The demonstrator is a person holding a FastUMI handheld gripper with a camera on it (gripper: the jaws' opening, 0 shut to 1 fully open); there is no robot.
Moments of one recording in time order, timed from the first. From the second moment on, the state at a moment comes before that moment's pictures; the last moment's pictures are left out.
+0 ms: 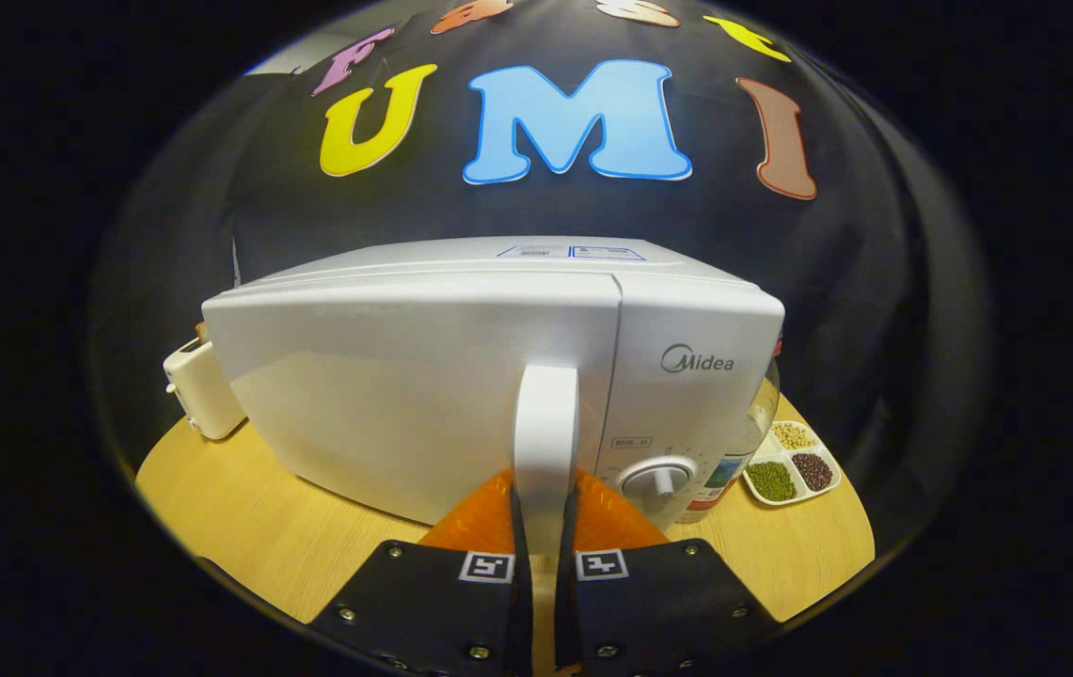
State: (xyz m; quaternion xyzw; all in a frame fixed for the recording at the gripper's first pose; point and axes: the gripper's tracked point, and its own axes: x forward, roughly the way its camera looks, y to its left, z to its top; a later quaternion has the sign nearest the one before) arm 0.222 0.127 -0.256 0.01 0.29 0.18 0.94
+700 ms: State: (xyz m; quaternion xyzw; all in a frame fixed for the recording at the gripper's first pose) arm 0.099 0.137 -0.240 -0.07 0.34 0.24 0.91
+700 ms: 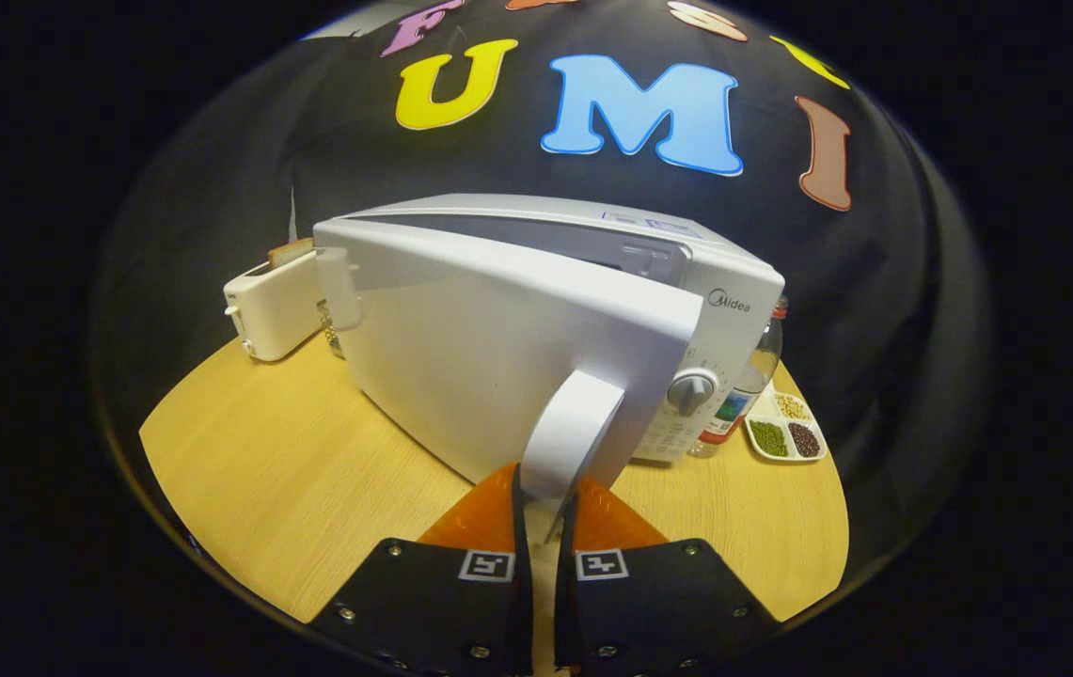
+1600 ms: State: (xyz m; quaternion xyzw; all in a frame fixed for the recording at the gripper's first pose) arm -0.077 0.259 -0.205 -0.06 0.30 0.28 0.91
